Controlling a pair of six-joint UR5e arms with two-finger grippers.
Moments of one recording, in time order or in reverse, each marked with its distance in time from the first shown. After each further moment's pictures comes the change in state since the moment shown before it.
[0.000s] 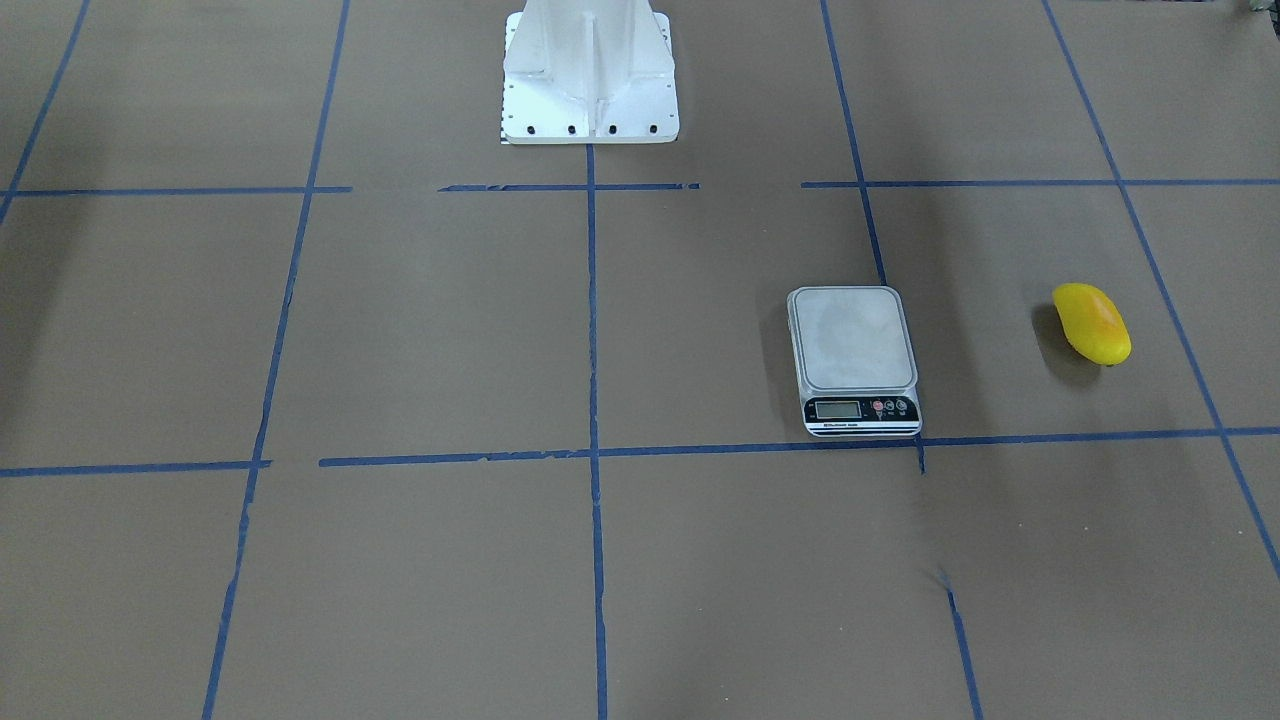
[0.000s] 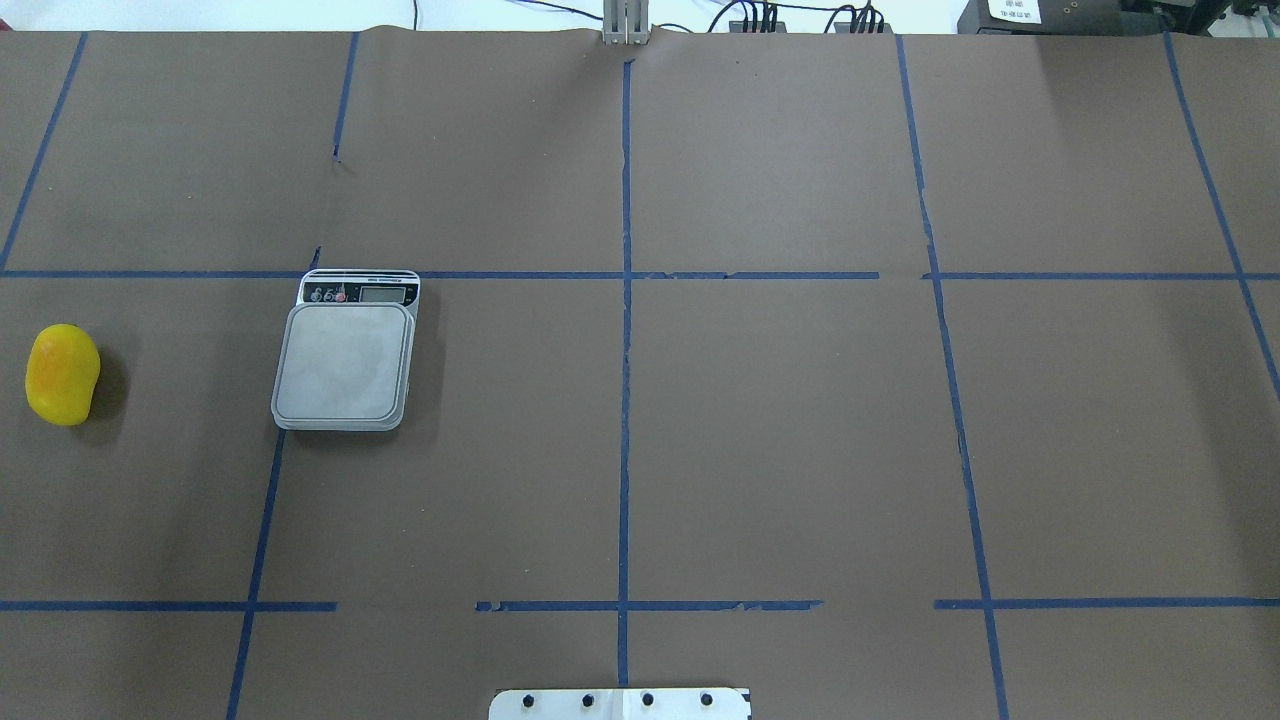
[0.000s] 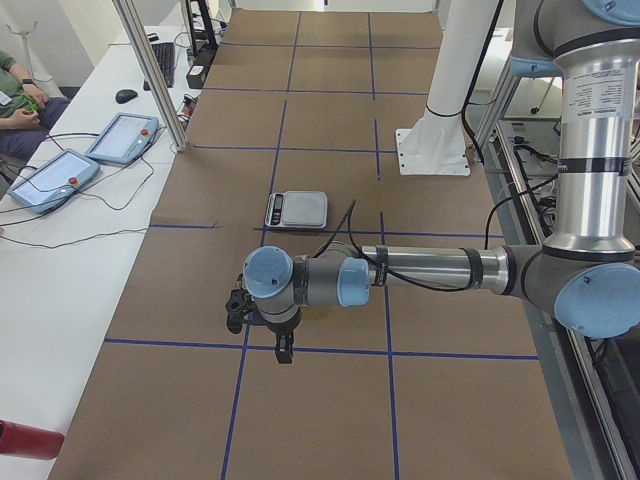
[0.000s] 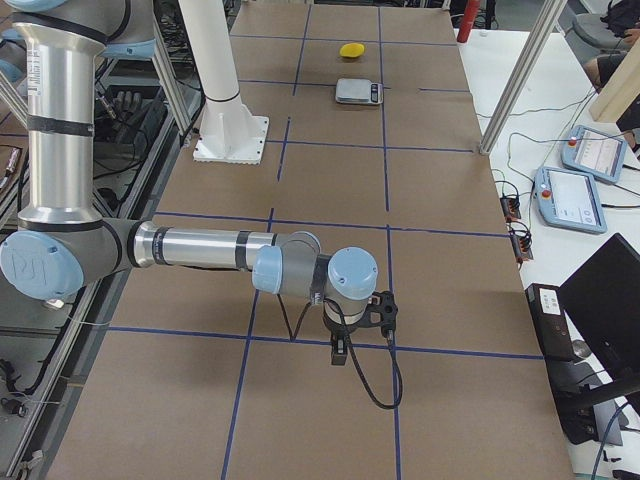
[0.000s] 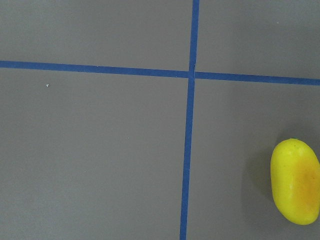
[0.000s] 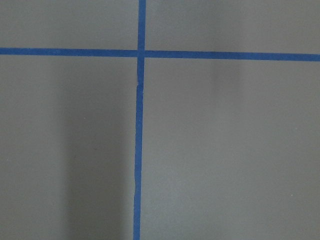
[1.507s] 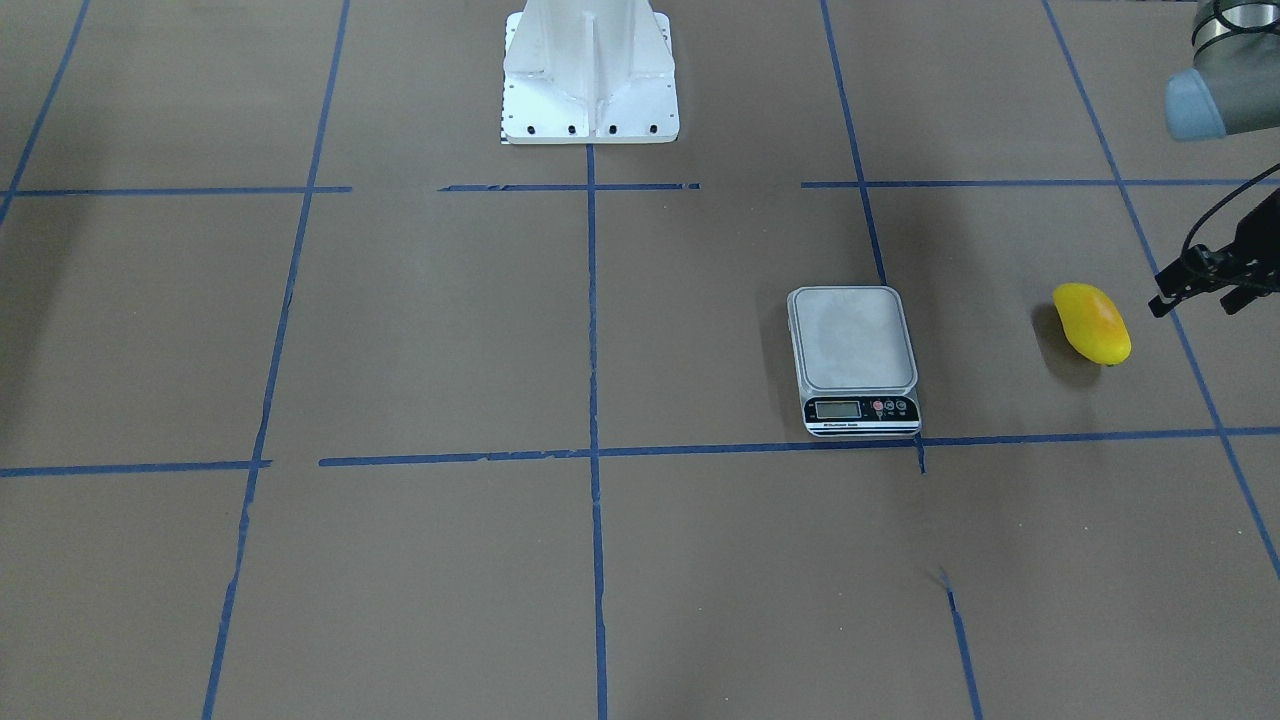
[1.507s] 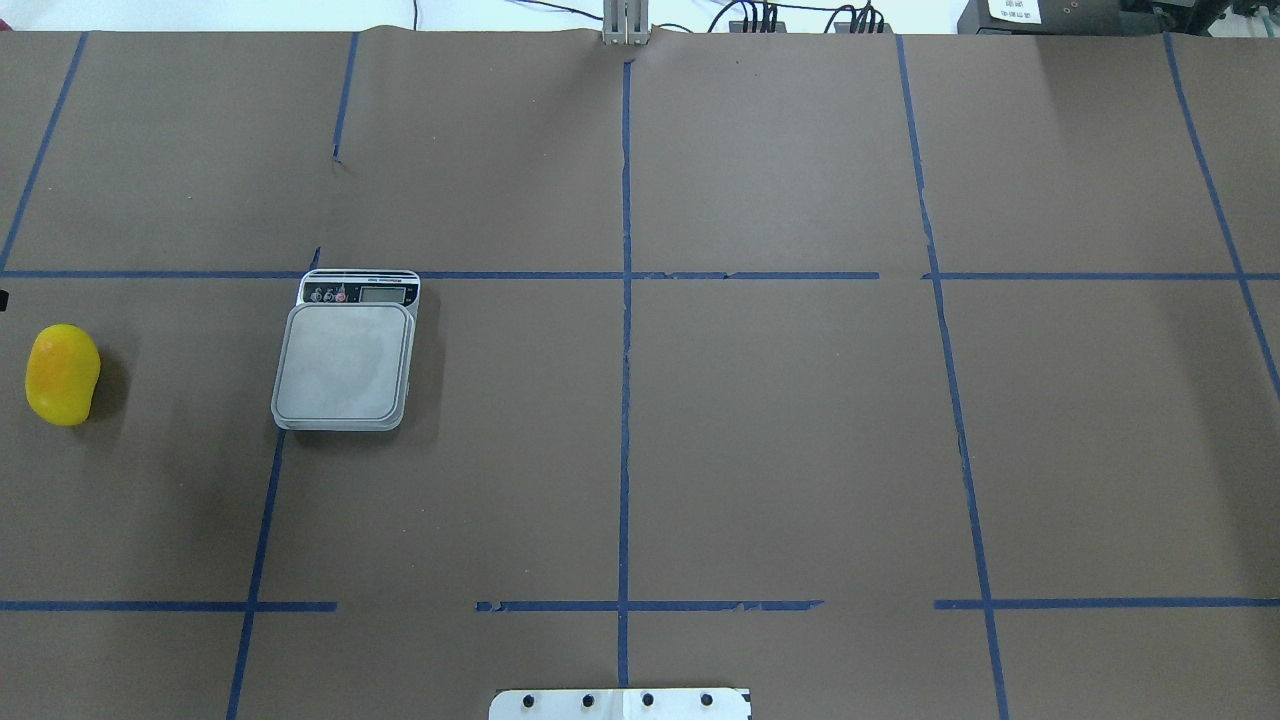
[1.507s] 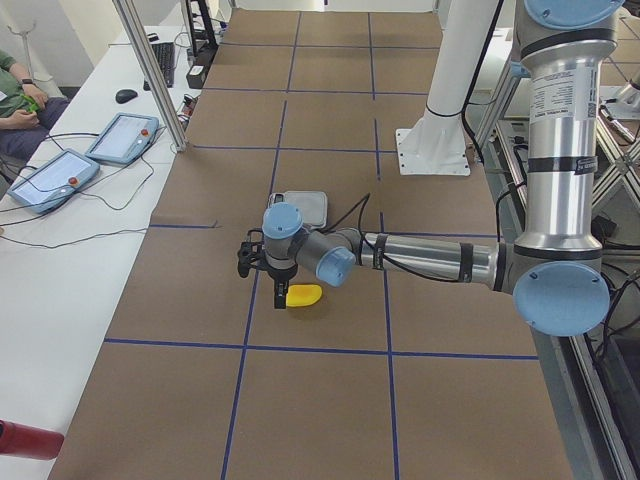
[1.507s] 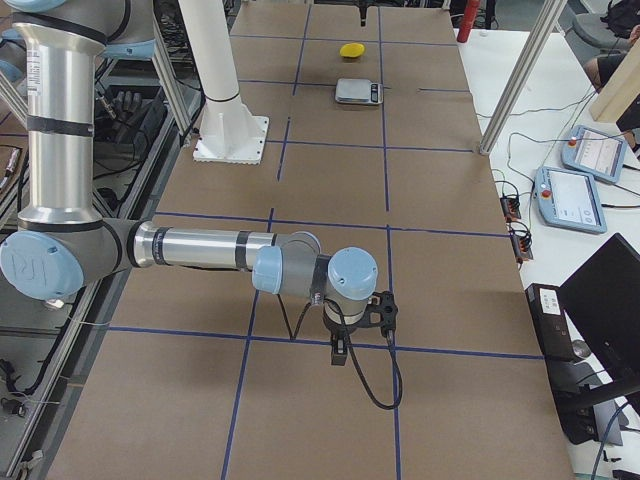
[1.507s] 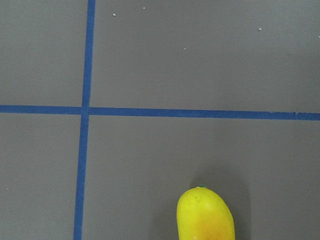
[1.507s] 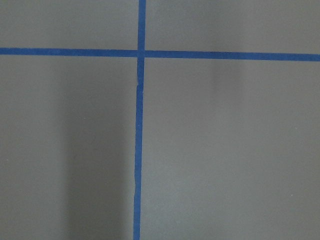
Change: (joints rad) left arm 0.372 0.010 -0.020 -0.518 0.151 -0.607; right arm 0.000 0.000 0.000 0.000 0.000 0.000
